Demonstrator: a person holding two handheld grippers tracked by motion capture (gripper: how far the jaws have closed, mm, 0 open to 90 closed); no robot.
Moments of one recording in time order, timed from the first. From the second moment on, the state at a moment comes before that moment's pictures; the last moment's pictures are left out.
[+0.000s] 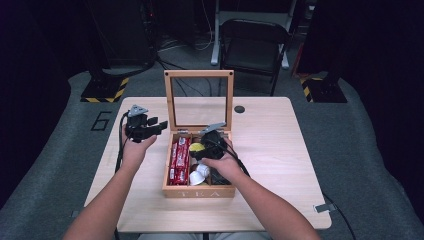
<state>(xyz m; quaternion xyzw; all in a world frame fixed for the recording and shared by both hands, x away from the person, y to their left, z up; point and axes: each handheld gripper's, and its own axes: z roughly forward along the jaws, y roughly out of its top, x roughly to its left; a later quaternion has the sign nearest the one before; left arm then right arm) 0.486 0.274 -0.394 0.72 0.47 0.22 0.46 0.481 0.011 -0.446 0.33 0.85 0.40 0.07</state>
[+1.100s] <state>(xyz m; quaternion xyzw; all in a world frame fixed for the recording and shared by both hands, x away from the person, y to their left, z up) 0.484 0.277 -0.393 0.72 0.47 0.22 0.46 0.482 -0.023 -0.411 0.33 0.84 0.42 0.11</state>
